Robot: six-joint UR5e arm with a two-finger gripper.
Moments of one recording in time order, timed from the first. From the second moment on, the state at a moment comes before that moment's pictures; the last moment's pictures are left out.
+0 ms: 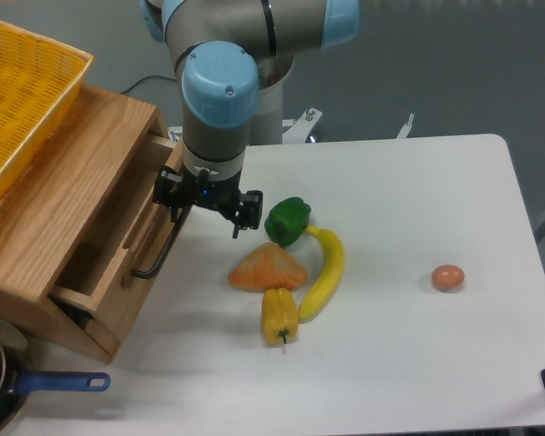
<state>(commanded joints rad) 2.33 -1.78 -1.49 -1.43 1.41 0.48</state>
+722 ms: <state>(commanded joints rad) 2.37 -1.78 -1.48 -1.39 1.41 0.48</state>
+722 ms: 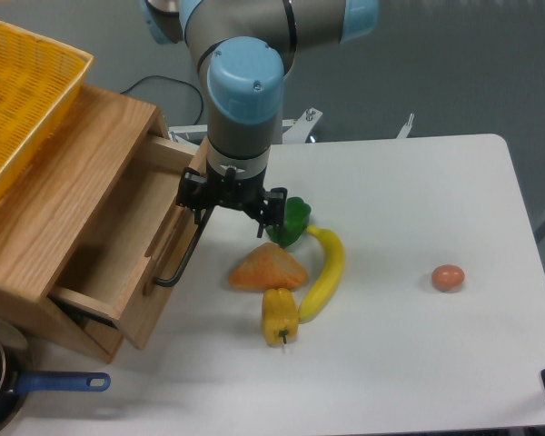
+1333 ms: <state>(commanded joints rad) 2.39 -1.79 -1.48 -1.39 1.43 0.51</state>
